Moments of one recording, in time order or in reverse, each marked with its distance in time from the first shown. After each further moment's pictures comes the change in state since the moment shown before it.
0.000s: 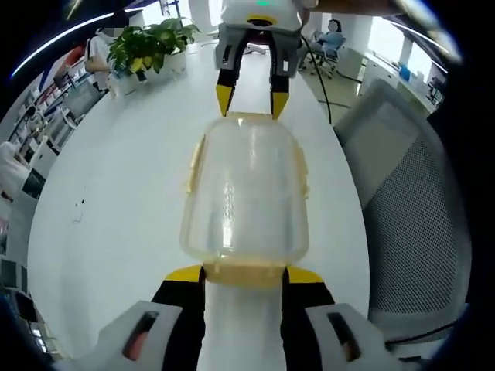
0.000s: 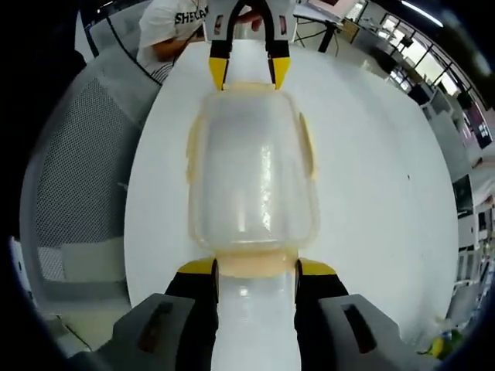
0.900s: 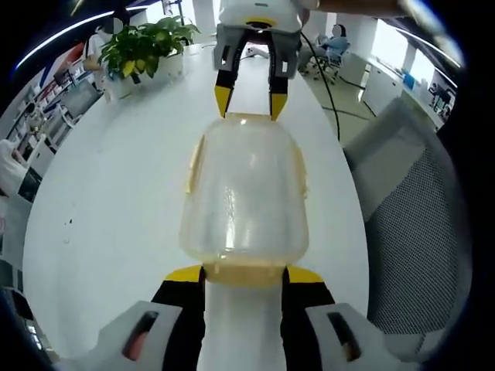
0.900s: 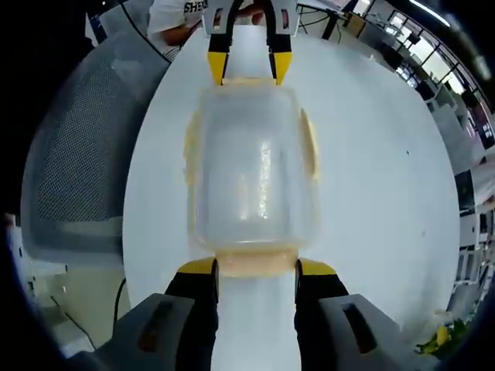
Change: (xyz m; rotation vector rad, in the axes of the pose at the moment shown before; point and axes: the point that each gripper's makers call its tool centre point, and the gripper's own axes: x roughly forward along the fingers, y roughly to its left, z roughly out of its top) left arm 0.037 -0.008 0.046 -0.025 -0.009 -0.010; right arm -0.014 -0.004 -0.059 -0.029 0.048 0.021
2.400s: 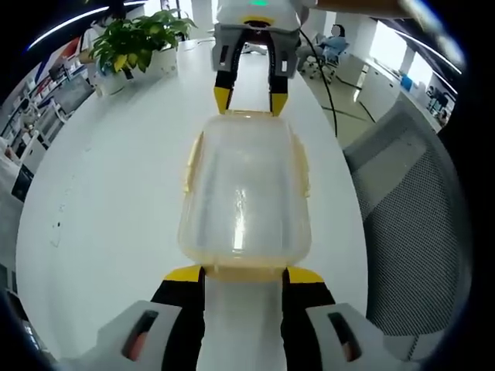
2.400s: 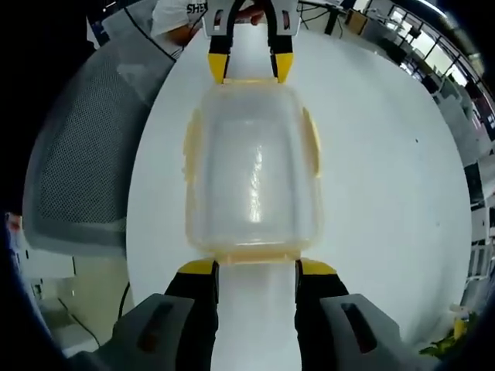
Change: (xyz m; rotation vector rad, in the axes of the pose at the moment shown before) left arm 0.017 -0.004 0.005 -0.007 0.017 -0.045; right arm 0.009 0.007 -0.016 0.042 -0.035 0.062
